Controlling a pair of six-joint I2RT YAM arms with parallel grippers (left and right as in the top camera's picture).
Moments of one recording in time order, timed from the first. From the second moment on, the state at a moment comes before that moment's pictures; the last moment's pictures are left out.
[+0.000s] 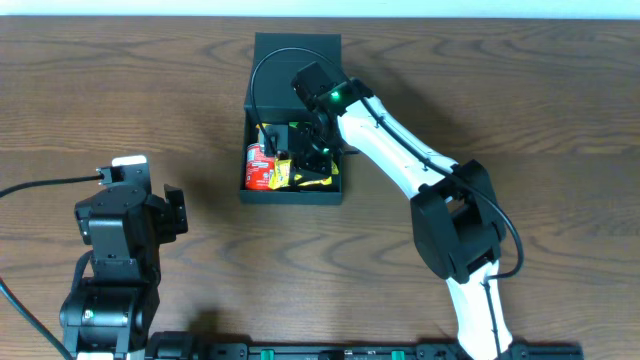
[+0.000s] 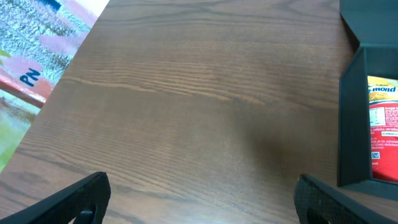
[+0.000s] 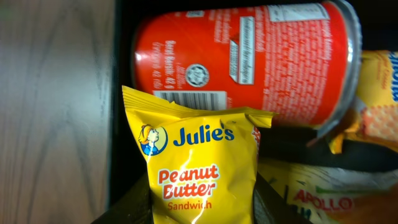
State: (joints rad) left arm -0.04 0.73 0.82 -0.77 -0.35 0.00; right arm 0.59 2.23 1.86 -1.04 -0.48 -0.89
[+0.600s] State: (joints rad) left arm -0.04 0.73 0.82 -0.77 -0.35 0.00; right arm 0.59 2.23 1.78 -0.97 -0.44 -0.84
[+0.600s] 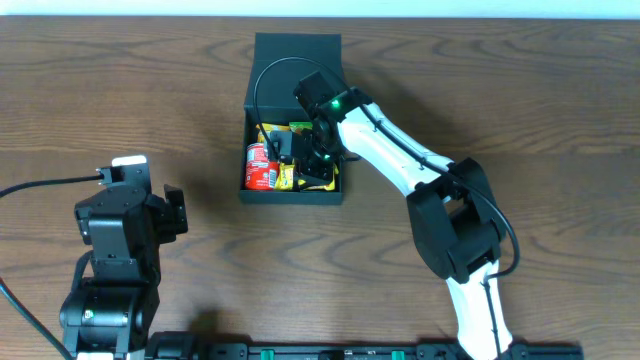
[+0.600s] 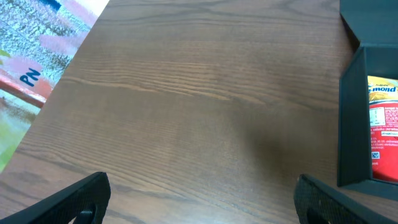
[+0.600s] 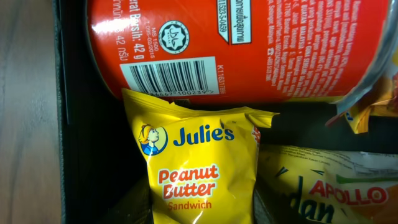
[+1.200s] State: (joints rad) left arm -0.04 0.73 0.82 -0.79 -0.35 0.00; right arm 0.59 2.23 1.78 -0.95 -0.44 -0.82
